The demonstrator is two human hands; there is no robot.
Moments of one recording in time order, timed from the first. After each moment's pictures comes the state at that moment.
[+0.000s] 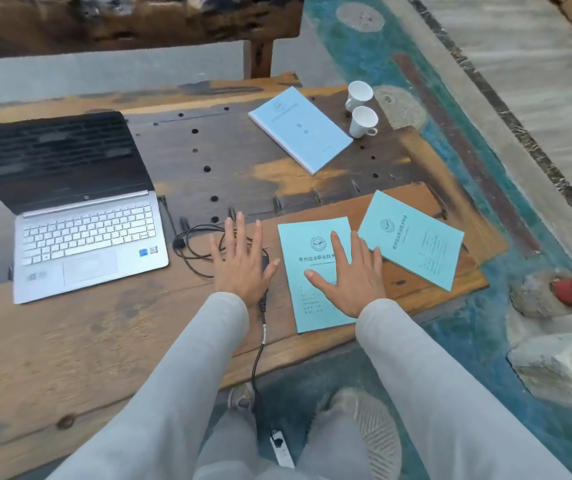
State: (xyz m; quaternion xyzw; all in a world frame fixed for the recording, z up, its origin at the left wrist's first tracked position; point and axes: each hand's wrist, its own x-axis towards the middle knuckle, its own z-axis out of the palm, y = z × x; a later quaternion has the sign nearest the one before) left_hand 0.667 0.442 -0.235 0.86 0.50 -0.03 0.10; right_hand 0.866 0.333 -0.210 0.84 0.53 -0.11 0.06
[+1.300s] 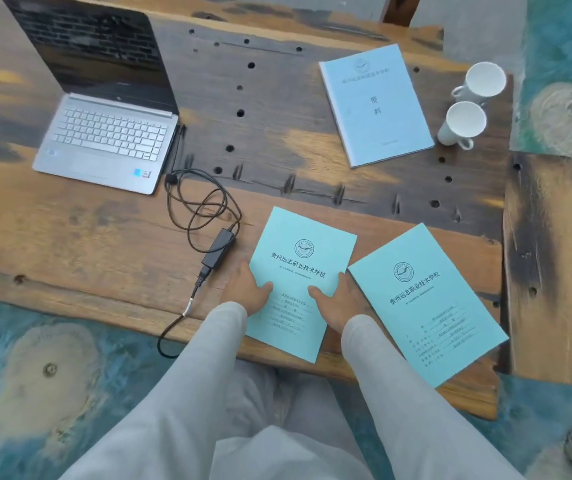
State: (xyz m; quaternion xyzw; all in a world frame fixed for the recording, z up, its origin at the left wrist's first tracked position) left_hand 0.829 0.385 -0.305 0.42 0.78 0.01 0.46; right_hand 1.029 0.379 -0.293 0.76 0.38 -0.53 -0.02
